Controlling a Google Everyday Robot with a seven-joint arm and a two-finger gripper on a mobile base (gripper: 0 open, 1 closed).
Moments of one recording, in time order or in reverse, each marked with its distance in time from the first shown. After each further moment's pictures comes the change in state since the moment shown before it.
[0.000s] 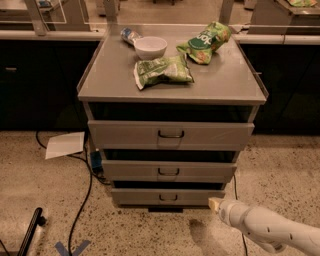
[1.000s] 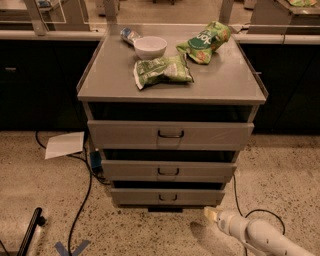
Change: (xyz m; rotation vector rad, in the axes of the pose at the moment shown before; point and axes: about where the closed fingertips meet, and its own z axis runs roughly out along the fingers) arm 0.065 -0.029 0.072 -0.189 -0.049 0.062
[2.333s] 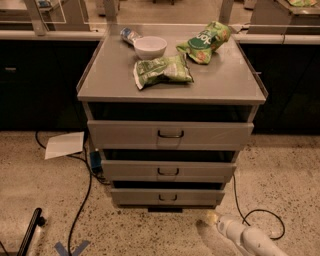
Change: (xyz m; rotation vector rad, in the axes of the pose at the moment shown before) arm 0.043 -0.077 0.055 0.082 -0.078 0.159
